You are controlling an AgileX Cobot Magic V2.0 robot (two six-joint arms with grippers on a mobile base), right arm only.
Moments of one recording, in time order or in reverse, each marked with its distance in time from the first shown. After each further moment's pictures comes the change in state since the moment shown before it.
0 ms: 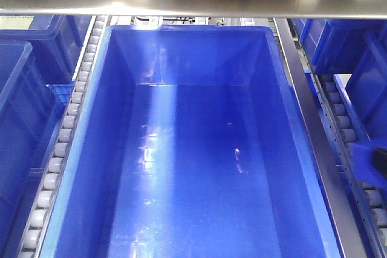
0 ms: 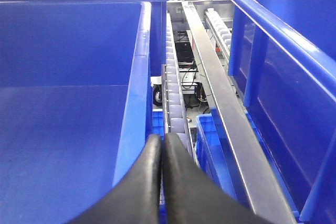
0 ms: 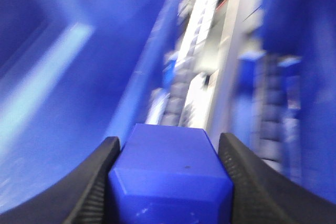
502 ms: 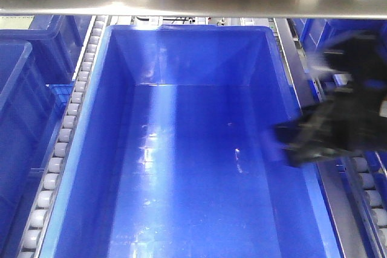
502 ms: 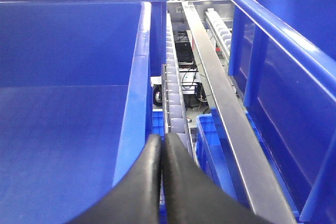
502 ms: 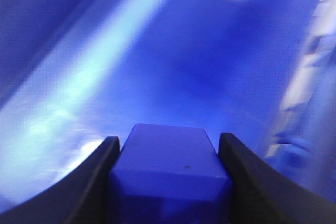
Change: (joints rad) arm 0.337 0.535 -0.304 -0.089 0.035 0.098
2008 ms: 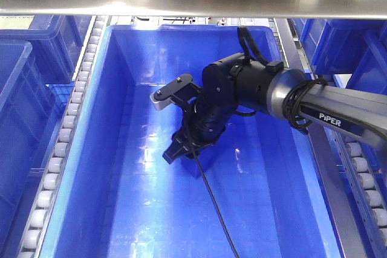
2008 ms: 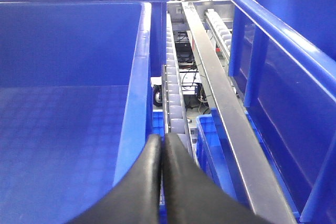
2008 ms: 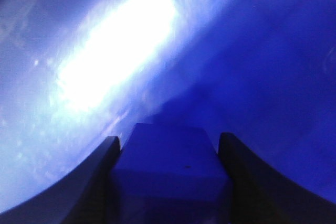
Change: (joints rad) arm 0.191 0.866 -0.563 -0.154 0.118 0.072
